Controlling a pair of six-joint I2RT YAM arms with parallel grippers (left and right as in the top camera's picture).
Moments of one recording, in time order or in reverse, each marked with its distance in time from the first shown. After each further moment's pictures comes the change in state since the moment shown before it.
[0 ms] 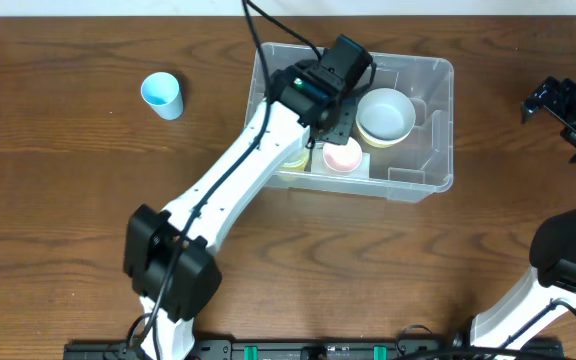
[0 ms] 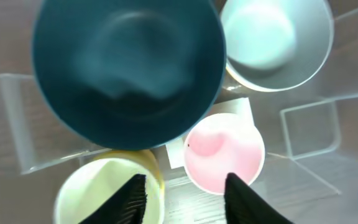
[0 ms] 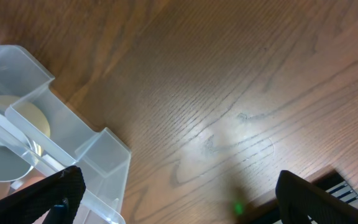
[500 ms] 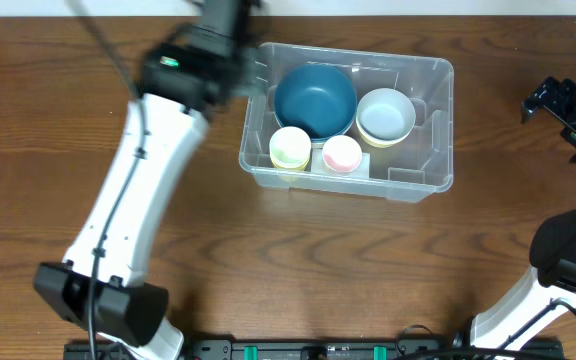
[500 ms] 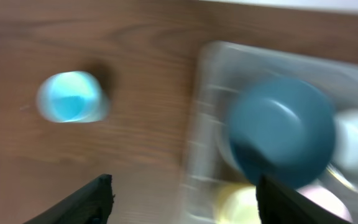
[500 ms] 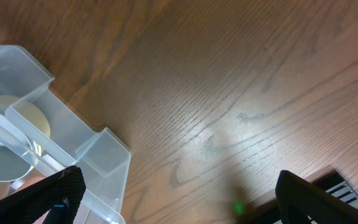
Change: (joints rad) left arm 0.347 -0.204 0.008 -0.035 -0.117 -0.051; right arm 0.000 0.000 0.000 0.000 0.000 0.000
